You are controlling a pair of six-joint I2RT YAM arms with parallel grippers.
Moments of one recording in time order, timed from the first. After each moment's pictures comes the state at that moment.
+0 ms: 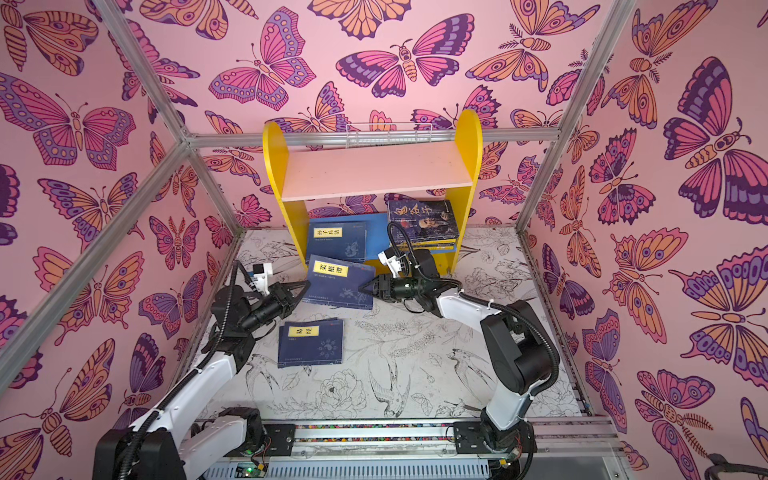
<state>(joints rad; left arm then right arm) -0.05 1.01 0.51 0.39 0.72 -1.10 0.50 1.71 1.03 0.27 -0.90 0.79</state>
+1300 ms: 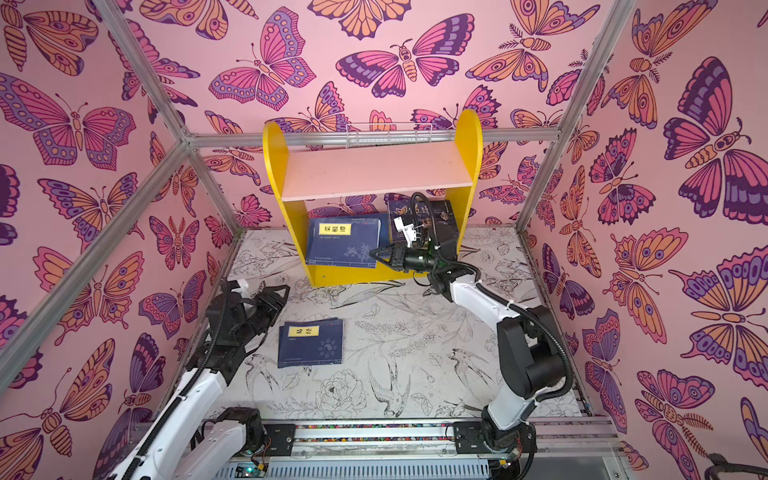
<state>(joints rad) -0.06 0.84 0.58 -0.25 0.16 -0.99 0.39 1.71 1.22 0.34 -0.92 0.93</state>
